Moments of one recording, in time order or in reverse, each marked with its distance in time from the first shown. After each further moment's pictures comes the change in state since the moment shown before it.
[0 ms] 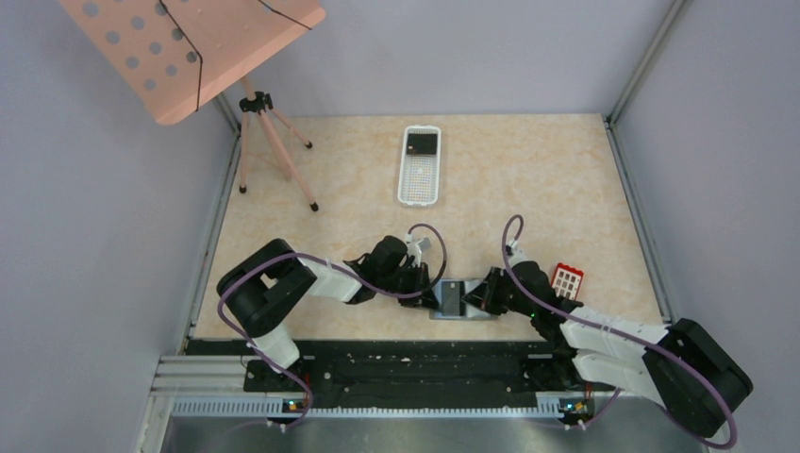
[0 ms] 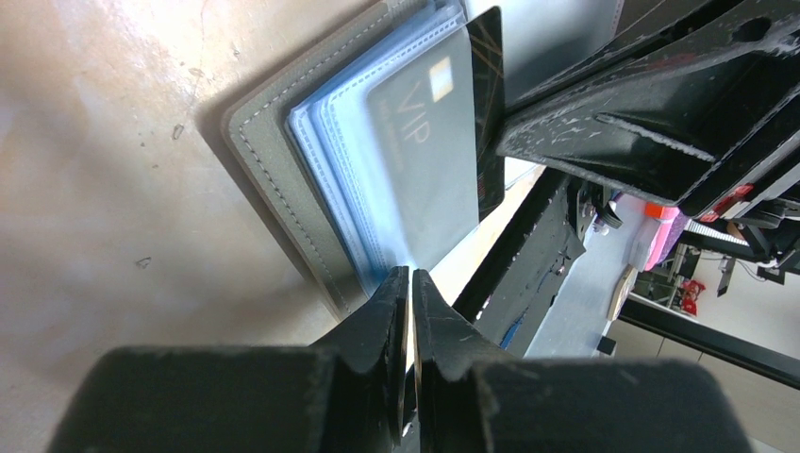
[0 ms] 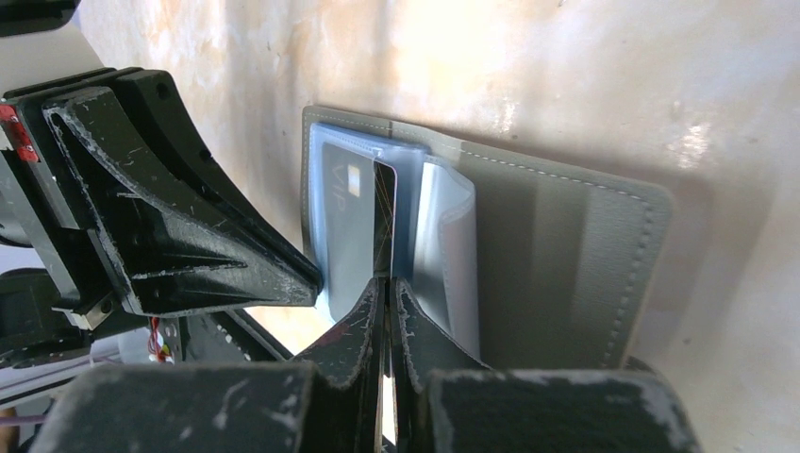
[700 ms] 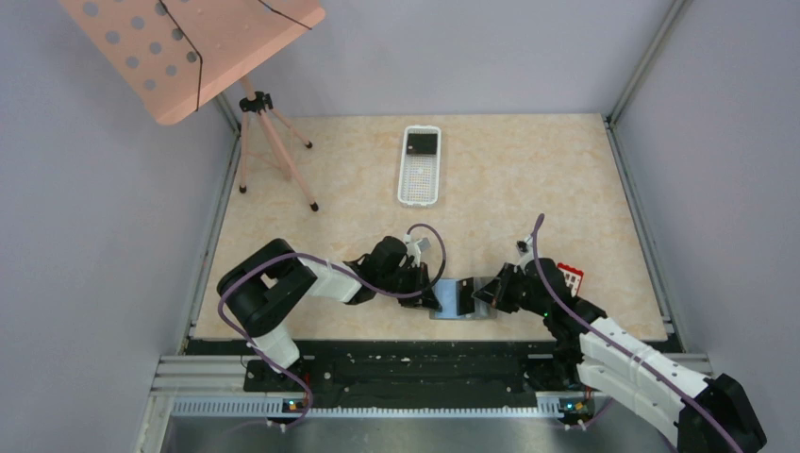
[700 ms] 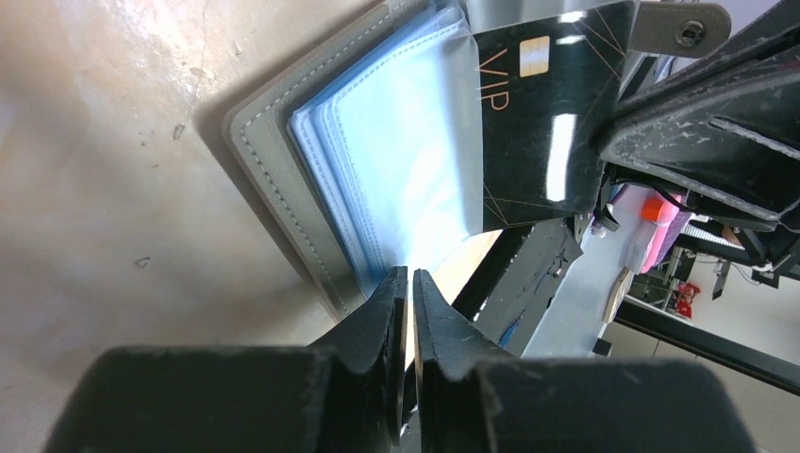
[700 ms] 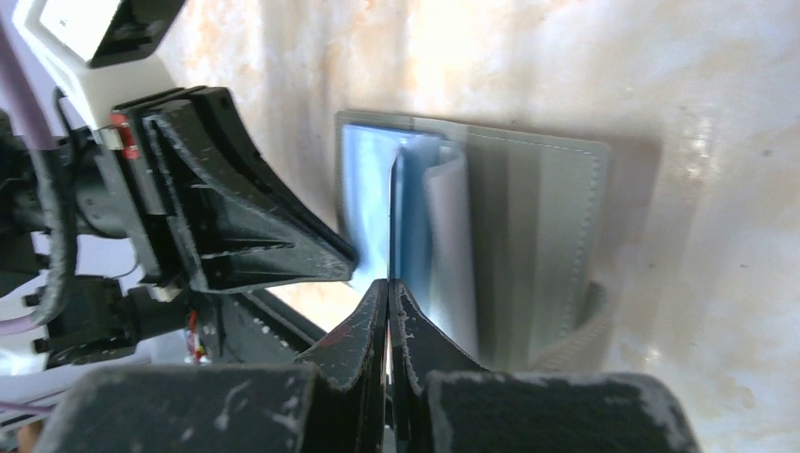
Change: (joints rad) left arm 0.000 0.001 -0.004 0.009 -0.005 -0.018; right arm -0.055 -0.293 0.069 -0.357 -0.011 0.014
